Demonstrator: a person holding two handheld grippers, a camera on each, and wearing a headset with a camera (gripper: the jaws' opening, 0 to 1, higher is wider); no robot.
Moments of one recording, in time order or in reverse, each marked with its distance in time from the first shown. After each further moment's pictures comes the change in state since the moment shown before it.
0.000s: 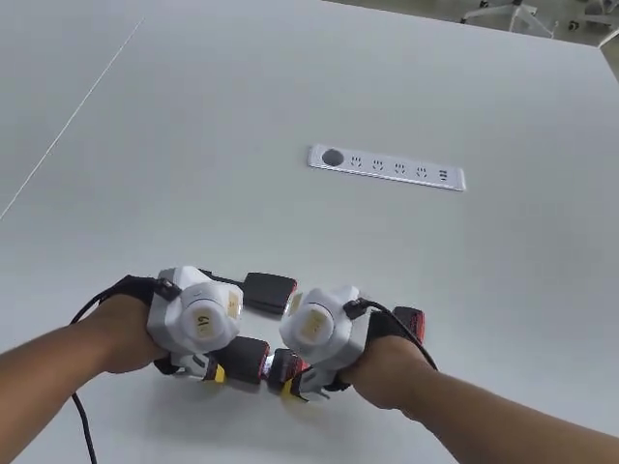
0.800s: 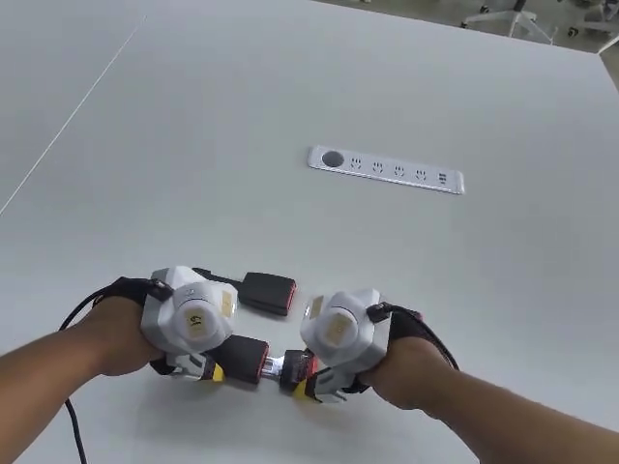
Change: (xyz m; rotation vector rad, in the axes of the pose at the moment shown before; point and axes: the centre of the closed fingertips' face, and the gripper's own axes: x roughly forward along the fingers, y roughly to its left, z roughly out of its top) left arm 0.001 -0.002 0.000 -0.016 -0.030 0.019; right arm -0.009 -0.003 -0.017 0.008 -0.024 0.001
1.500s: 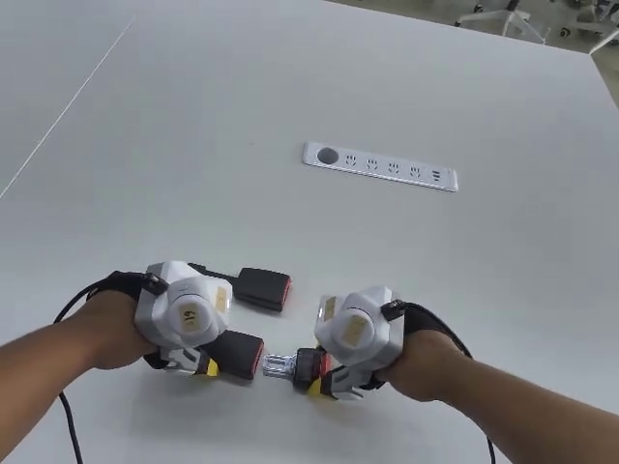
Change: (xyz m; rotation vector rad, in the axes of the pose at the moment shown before) left arm 0.002 0.002 -0.002 0.023 -0.010 -0.006; right arm -0.008 0.000 -0.015 -0.086 0.037 0.015
